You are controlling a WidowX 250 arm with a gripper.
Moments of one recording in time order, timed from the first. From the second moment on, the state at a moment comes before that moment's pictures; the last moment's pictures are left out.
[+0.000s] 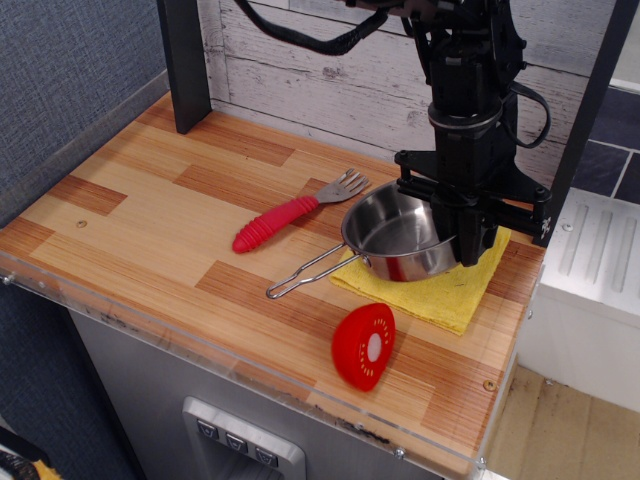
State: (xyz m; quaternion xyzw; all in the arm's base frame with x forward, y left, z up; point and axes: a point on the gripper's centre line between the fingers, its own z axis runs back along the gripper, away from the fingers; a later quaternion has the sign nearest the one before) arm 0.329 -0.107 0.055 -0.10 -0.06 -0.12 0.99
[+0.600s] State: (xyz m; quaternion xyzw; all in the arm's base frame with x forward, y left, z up) arm 0.336 -0.105 0.054 -0.10 -0.06 -0.10 0.99
